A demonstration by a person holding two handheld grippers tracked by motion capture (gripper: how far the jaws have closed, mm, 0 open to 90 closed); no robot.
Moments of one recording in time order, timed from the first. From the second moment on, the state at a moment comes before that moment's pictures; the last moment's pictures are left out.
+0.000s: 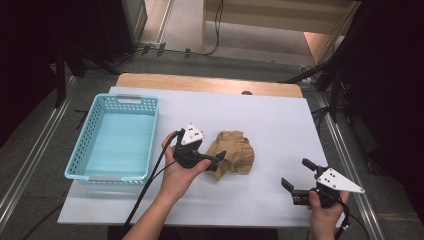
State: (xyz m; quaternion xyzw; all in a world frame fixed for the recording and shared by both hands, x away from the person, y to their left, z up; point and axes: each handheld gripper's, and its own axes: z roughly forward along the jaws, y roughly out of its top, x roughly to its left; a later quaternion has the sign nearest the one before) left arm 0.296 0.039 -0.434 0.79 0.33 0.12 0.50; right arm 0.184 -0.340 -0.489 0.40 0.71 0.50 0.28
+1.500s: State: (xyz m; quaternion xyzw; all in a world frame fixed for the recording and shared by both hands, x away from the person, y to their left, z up) left arm 0.261 0.151 -0.414 0.75 0.36 0.18 0.52; right arm 0.186 -0.337 -0.493 0.41 0.72 0.50 0.27
